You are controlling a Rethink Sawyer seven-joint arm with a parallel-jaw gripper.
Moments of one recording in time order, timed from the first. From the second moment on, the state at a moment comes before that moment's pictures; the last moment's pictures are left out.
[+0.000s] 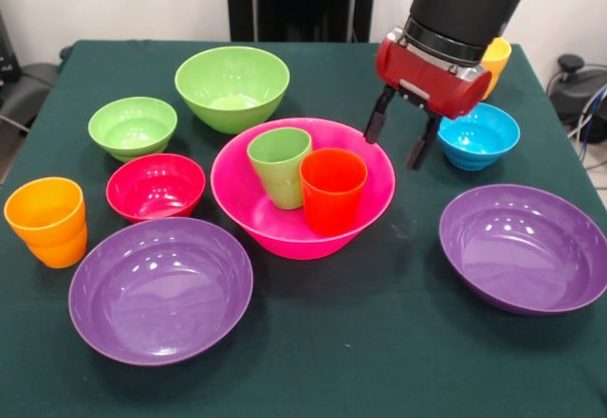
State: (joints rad) arm 0.21 -0.40 -0.41 1.41 0.16 0.43 2.45
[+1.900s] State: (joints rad) arm 0.37 -0.60 -0.33 1.69 0.24 0.63 2.45
